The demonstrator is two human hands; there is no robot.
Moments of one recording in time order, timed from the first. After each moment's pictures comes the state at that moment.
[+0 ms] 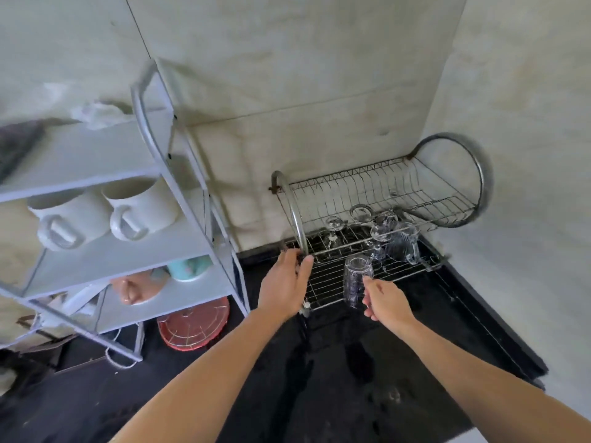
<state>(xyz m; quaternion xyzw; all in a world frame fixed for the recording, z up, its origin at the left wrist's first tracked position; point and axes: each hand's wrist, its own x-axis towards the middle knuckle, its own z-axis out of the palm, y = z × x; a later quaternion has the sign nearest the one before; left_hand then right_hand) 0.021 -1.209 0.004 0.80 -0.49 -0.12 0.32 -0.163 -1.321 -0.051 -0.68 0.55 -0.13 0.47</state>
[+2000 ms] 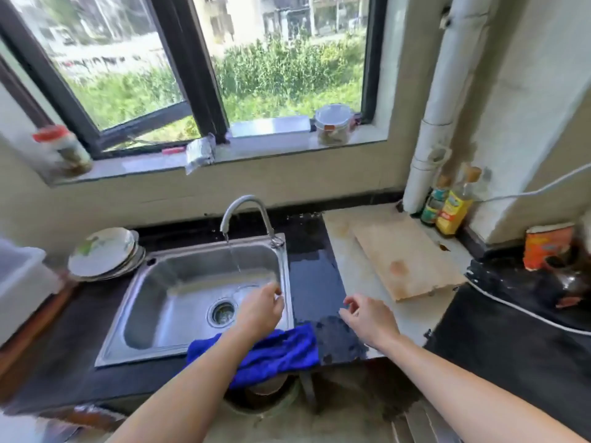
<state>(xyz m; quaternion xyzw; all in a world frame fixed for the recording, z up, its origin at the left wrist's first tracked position) 0.007 -0.282 -0.007 0.90 0.37 0.04 0.22 0.166 -0.447 -0.046 -0.88 -0.36 0.19 0.23</state>
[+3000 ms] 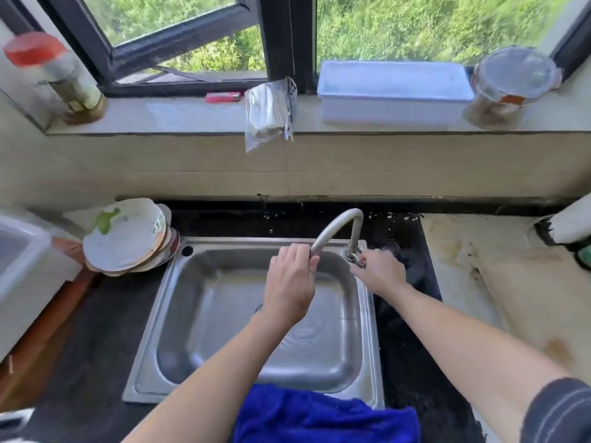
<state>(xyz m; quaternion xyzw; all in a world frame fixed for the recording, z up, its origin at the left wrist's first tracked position) 0.045 -0.028 -0.056 0.89 0.35 0.23 0.16 0.236 -0.105 -0.115 -0.89 -0.41 0.20 0.08</state>
